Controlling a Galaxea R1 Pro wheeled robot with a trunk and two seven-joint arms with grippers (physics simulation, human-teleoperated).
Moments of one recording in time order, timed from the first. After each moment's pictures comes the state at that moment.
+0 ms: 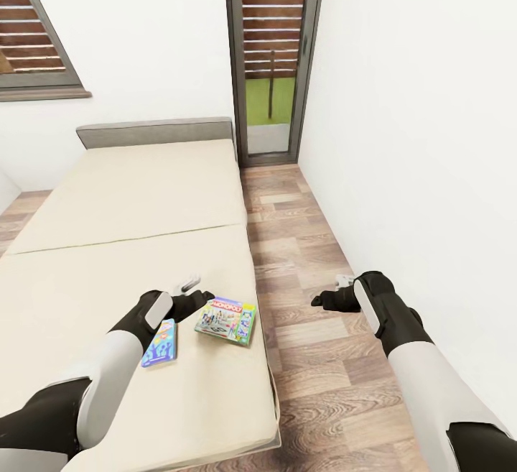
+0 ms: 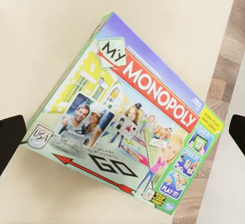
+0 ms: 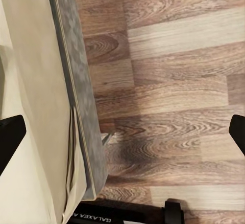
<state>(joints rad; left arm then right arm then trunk) -0.97 -0.02 0.18 -0.37 0.42 0.57 -0.02 -0.85 -0.03 -0.01 -0.86 -0.08 1.04 0.17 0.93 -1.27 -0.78</state>
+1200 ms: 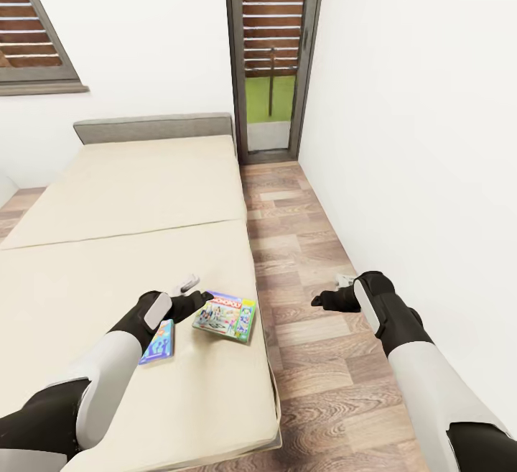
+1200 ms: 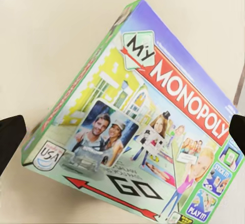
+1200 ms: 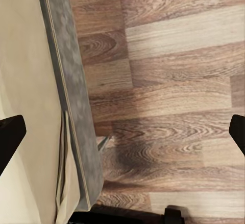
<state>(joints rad) -0.96 -0.01 0.18 -0.37 0.42 0.57 -0.02 -0.85 -0.03 -0.01 -0.86 -0.08 1.04 0.17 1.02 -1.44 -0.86</state>
